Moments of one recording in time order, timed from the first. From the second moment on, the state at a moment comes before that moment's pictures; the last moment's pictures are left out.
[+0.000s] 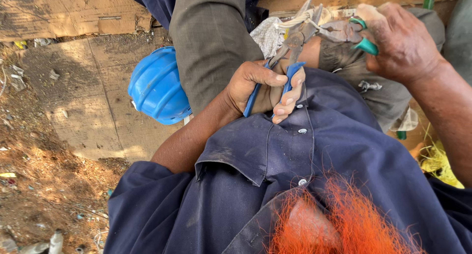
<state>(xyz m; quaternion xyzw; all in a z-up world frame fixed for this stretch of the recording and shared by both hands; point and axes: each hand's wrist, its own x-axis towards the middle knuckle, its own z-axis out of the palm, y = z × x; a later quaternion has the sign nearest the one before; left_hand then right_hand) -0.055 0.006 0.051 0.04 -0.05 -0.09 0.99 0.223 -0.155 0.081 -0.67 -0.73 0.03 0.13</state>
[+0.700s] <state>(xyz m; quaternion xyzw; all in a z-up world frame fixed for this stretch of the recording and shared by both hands) -0.029 0.015 0.054 0.24 0.23 0.04 0.94 0.164 -0.171 0.074 -0.75 -0.57 0.24 0.24</state>
